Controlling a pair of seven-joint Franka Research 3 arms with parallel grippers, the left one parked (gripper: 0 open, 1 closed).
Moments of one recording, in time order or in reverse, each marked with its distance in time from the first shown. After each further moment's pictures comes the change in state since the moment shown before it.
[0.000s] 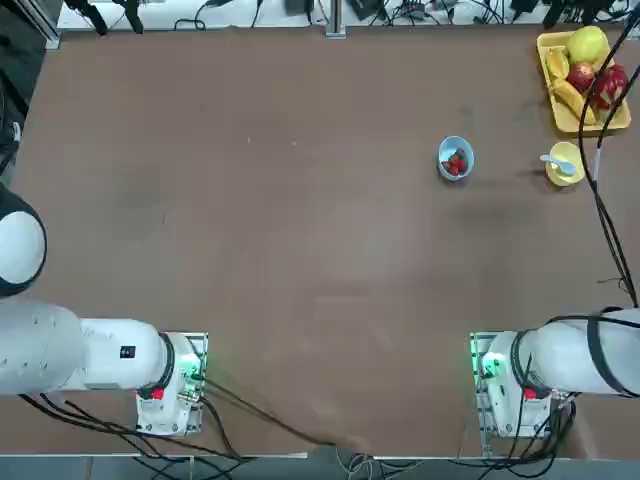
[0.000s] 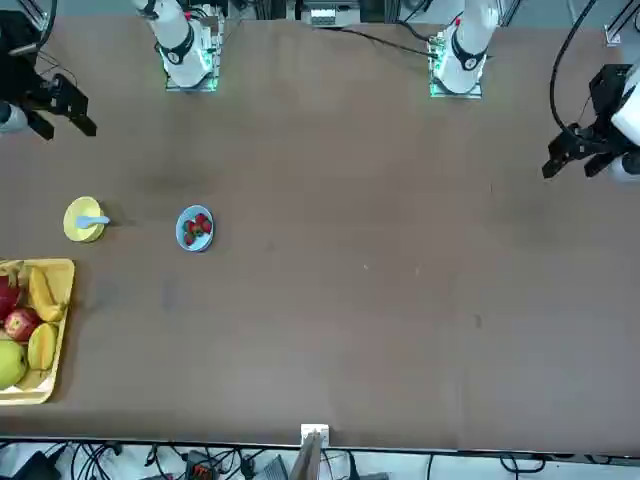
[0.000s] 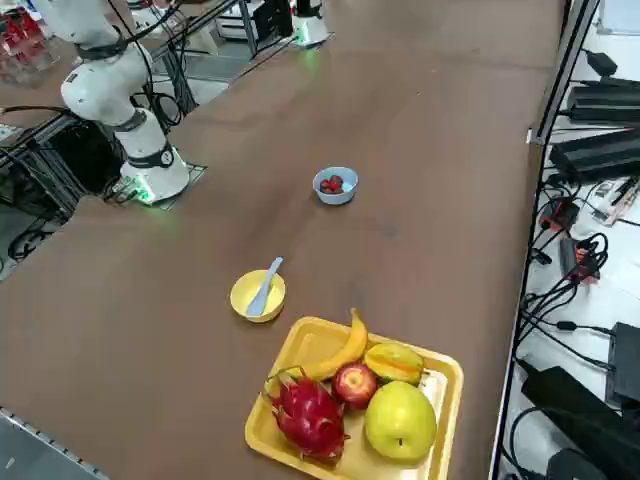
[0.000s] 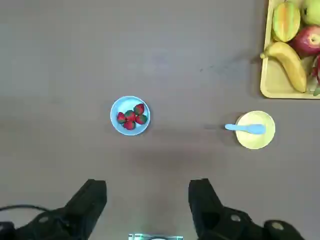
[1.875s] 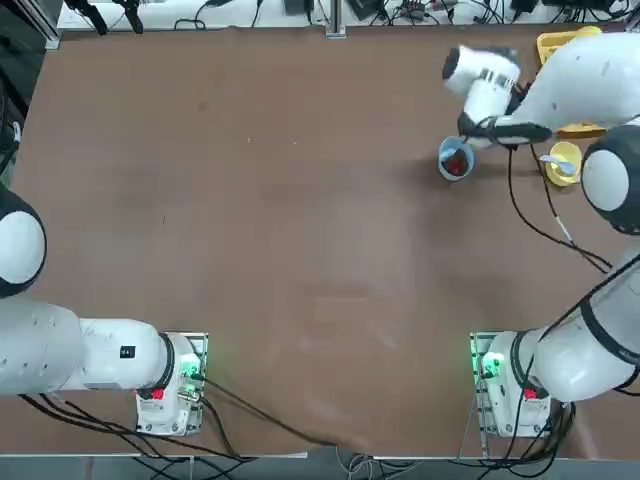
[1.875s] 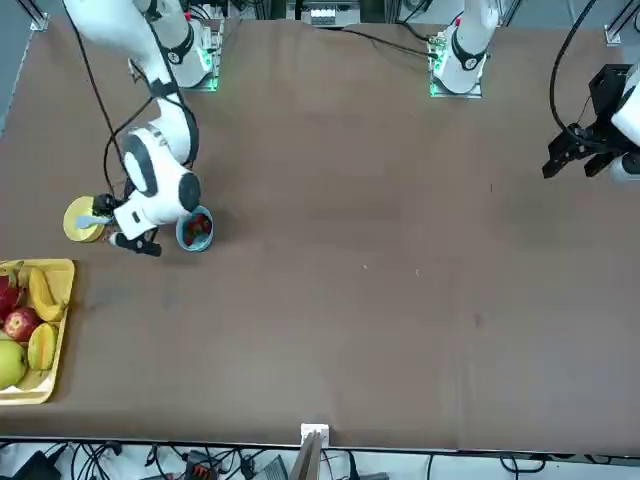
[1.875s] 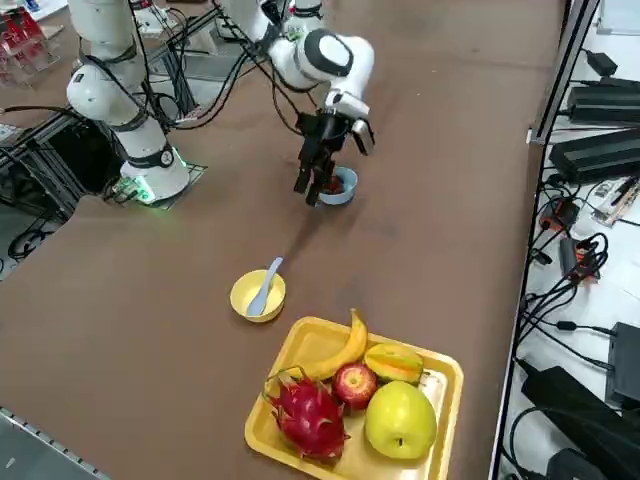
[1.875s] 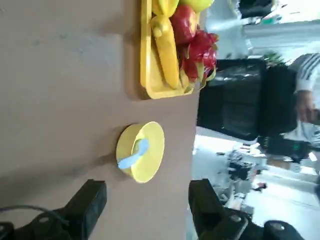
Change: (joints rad) arm 0.191 0.495 0.023 -0.463 -1.040 0.283 0.866
